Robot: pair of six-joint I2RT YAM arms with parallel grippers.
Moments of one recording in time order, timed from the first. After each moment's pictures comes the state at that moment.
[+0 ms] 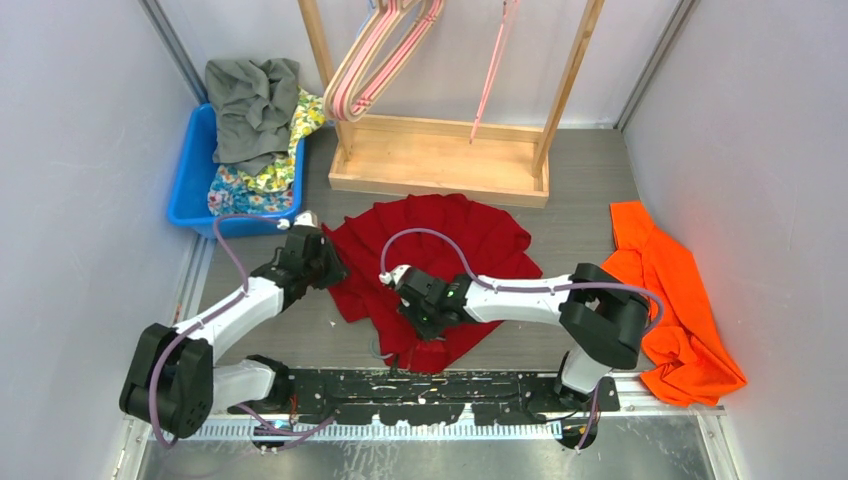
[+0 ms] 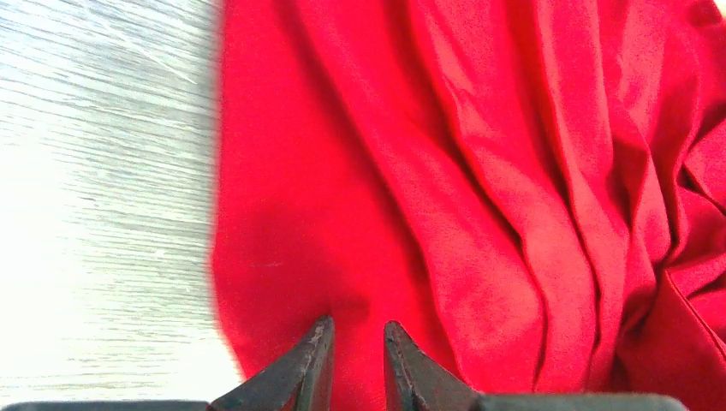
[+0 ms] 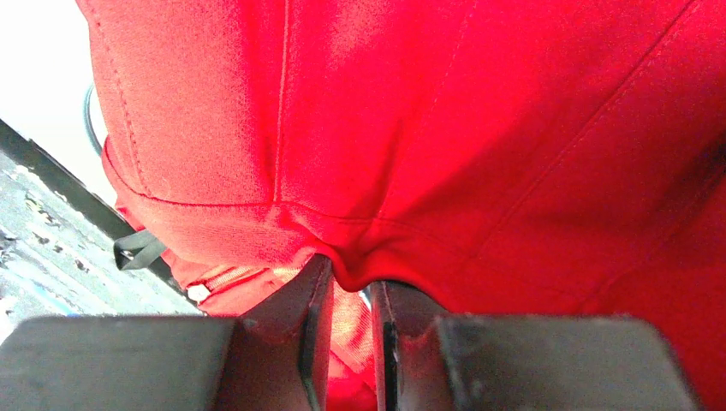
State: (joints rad) left arm -0.37 1.19 0.54 -0.17 -0.02 -0.72; right arm 1.11 1.64 0.93 -0.39 0.01 0.31
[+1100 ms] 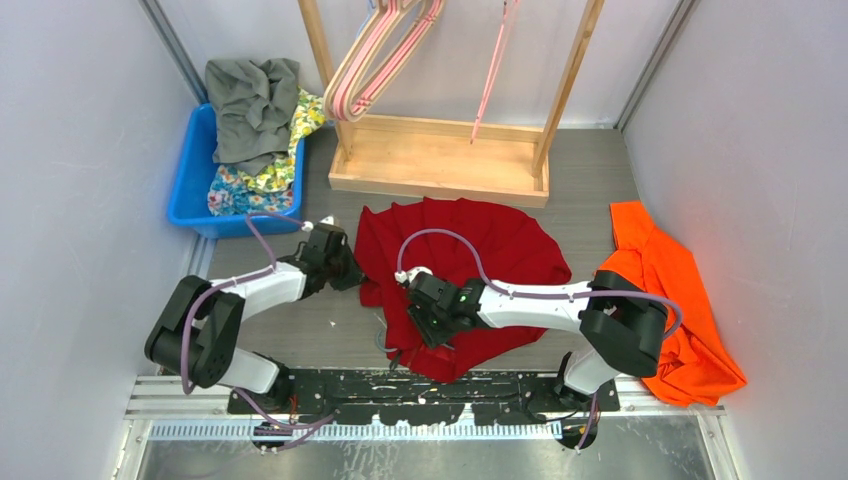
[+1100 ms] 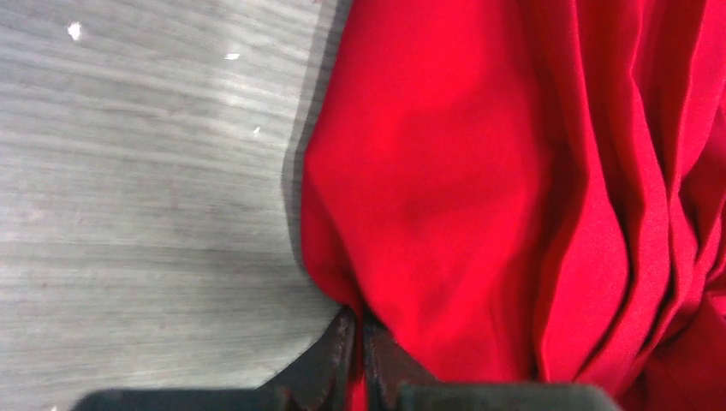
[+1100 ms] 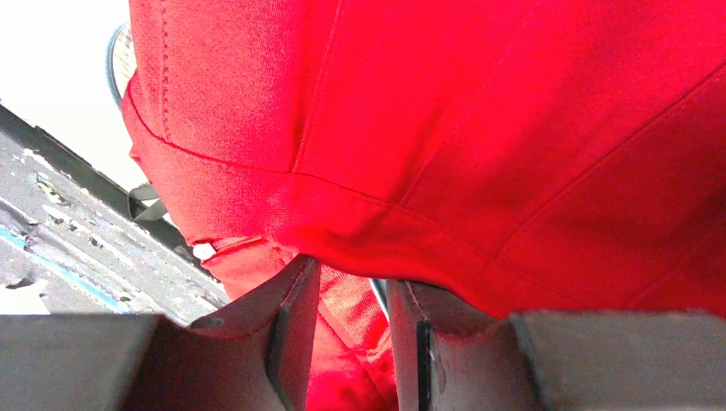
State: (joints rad) left arm -0.42 1.42 0.58 -0.06 0.06 -0.80; right arm 1.12 1.54 0.84 -0.43 0.02 0.48
